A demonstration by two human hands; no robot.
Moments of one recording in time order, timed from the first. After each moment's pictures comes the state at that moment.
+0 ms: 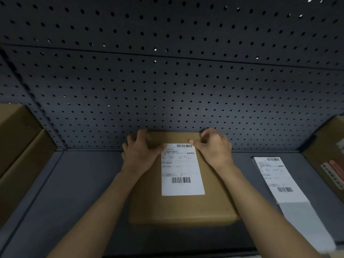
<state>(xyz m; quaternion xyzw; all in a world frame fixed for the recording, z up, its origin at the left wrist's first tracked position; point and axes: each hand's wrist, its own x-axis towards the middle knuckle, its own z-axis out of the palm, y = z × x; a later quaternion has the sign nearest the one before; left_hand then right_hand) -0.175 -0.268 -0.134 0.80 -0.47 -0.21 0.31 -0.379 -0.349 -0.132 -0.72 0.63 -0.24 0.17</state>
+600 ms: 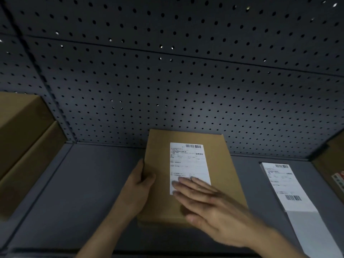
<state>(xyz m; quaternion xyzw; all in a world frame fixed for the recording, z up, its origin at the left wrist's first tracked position) -0.178 -0.175 -0.153 0.66 -0.38 -0.44 0.48 -0.412 -0.230 -0.131 -0.99 0.15 -0.06 0.04</state>
